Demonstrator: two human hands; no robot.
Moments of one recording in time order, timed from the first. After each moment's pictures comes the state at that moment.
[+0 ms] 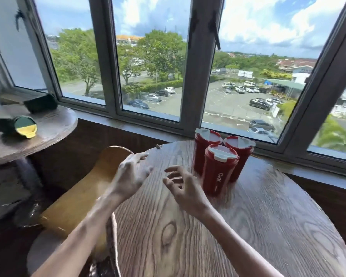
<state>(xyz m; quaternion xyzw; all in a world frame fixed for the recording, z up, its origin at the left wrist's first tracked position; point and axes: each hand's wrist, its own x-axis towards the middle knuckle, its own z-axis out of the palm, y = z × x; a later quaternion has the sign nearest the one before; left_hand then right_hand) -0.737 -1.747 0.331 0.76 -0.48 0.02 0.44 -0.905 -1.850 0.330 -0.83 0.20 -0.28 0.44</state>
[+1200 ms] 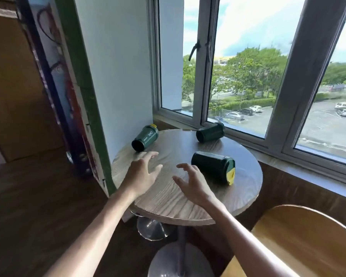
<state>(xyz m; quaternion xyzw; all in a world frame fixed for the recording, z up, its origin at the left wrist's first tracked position) -0.200 -1.382 0.355 0.87 -0.29 0.14 0.37 -0.264 -1.558 0.316 -0.90 0.05 -0.16 0.41</state>
